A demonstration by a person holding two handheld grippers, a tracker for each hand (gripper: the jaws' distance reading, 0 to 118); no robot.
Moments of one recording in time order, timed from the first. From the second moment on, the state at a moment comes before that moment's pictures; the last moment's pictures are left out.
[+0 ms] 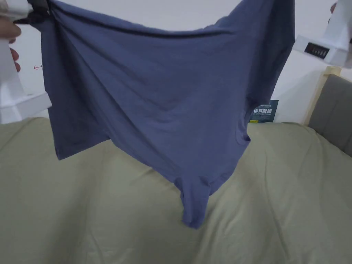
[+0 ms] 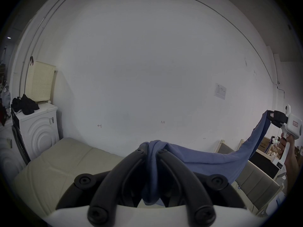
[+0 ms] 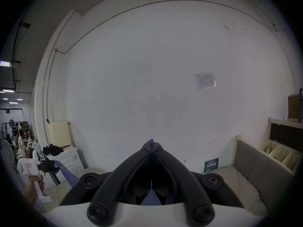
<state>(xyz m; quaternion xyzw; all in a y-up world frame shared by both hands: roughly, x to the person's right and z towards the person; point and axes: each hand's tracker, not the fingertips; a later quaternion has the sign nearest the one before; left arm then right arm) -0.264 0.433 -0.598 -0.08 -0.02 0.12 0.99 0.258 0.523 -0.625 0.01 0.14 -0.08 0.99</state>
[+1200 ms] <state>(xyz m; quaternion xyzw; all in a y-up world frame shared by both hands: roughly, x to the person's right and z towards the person) -0.270 0.030 -0.217 -0.39 -0.01 0.09 0.91 0.251 0.055 -0.224 -0.40 0.15 -0.06 0.90</state>
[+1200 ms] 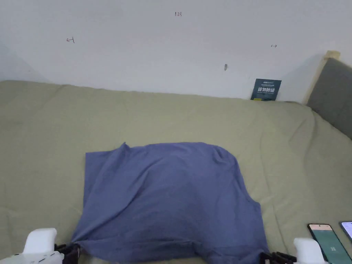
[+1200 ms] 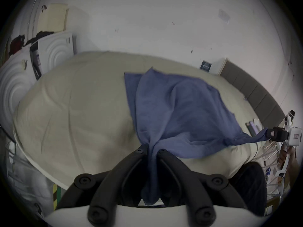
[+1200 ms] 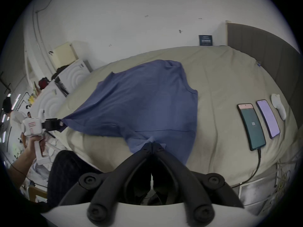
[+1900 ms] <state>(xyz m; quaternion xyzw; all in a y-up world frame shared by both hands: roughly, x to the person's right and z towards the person) -0.276 0.028 -0.151 -0.40 0.01 -0.03 0.92 0.206 0.064 -0.141 -0.34 0.15 -0.07 0.93</state>
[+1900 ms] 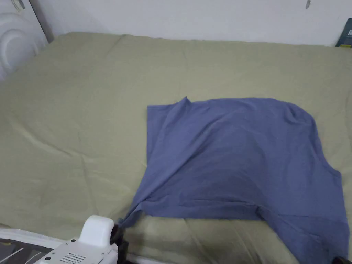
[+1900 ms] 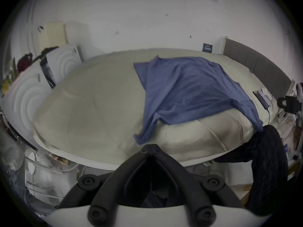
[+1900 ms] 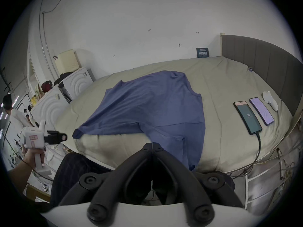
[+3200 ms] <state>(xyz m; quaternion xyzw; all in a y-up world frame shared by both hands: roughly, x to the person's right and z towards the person) -0.266 0.011 -0.229 -0.44 0.00 -0.03 0.90 0.235 -0.031 -0.316 -0.54 -0.01 -0.01 0.84</state>
